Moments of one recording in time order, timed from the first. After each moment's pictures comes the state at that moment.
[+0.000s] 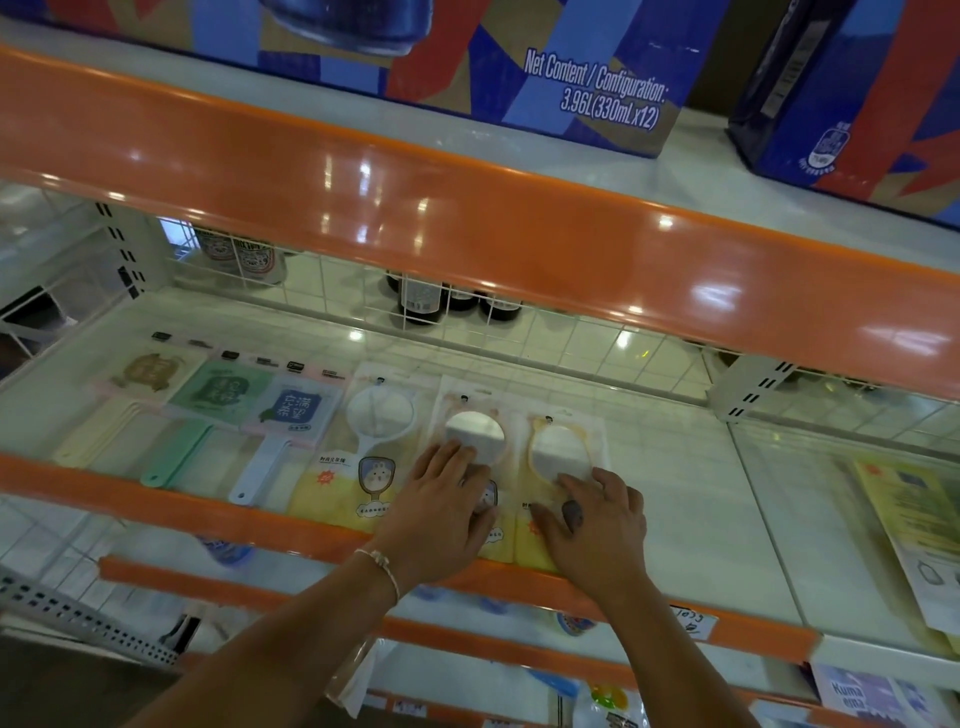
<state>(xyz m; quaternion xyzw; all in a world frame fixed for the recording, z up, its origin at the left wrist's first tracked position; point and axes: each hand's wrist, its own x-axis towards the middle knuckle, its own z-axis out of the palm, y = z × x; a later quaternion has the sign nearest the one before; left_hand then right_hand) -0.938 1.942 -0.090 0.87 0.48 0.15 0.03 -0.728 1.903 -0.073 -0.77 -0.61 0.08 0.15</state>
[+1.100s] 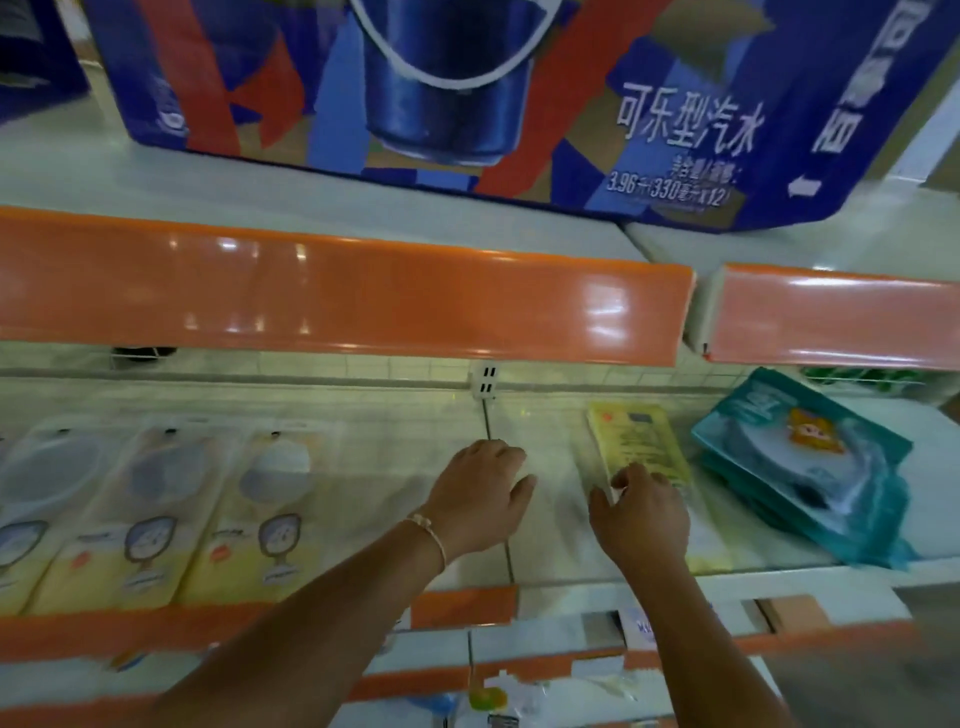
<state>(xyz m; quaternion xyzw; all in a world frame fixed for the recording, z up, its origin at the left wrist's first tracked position) -0.583 1.912 -0.019 0.90 0.38 0.12 0.18 -0.402 1.831 -0.029 -0.89 -0.41 0.03 0.20</state>
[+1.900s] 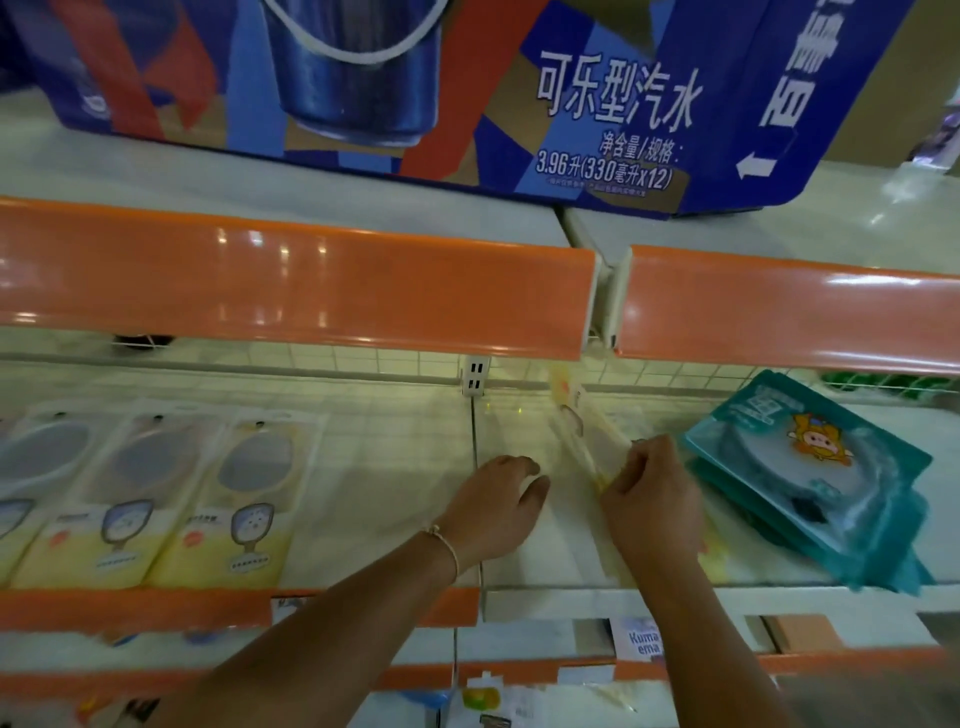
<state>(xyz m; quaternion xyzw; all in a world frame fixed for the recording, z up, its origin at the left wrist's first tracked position) -0.534 1.895 -0.034 0.83 0.43 0.17 0.32 -0.384 1.825 0.005 -0.83 -0.44 -0.03 0.35</state>
